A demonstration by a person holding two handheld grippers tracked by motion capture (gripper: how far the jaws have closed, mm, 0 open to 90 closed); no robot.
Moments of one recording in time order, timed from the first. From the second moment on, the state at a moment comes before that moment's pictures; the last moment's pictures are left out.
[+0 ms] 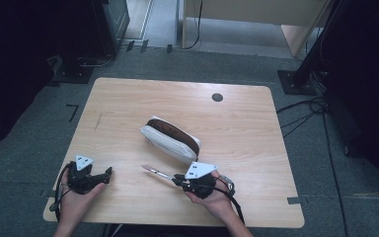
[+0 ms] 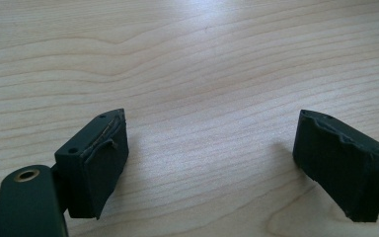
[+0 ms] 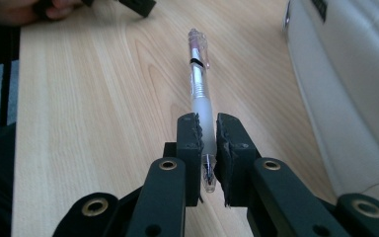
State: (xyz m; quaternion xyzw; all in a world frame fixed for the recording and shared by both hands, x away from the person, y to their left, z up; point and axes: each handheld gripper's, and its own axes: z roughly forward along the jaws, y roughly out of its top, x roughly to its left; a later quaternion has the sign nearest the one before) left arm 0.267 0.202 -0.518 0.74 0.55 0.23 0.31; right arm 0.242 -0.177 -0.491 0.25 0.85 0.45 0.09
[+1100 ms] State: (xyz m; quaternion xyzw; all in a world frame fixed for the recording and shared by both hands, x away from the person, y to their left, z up) left arm 0.267 0.200 -0.518 0.74 0.55 0.23 0.31; right arm 0.249 -0.207 -0.410 0.27 0.80 0.51 0.14
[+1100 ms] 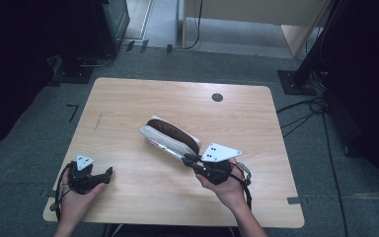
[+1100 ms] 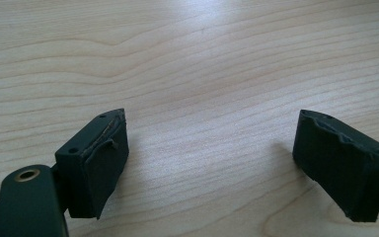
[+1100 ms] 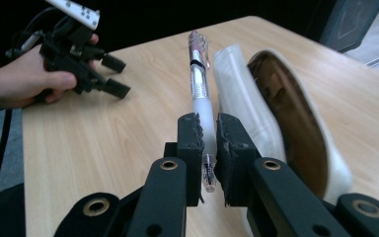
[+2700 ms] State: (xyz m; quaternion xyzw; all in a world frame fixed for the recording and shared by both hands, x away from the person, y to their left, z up) left arm 0.267 0.200 -0.518 0.74 0.55 0.23 0.31; right arm 0.327 -0.217 -0.400 0.31 0.81 0.48 0.14
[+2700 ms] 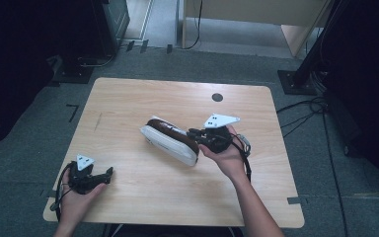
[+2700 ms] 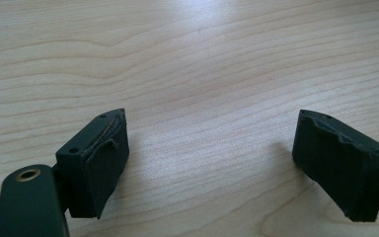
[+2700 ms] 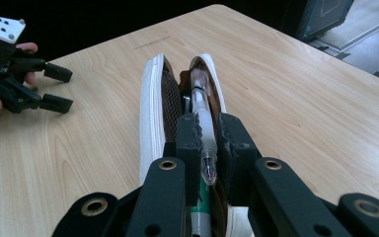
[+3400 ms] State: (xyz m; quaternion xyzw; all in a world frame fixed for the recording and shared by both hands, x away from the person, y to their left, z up) left arm 0.267 0.199 -0.518 0.75 0.54 0.23 0.31; right arm 0.344 -0.195 -0.404 0.32 0.80 0.49 0.12
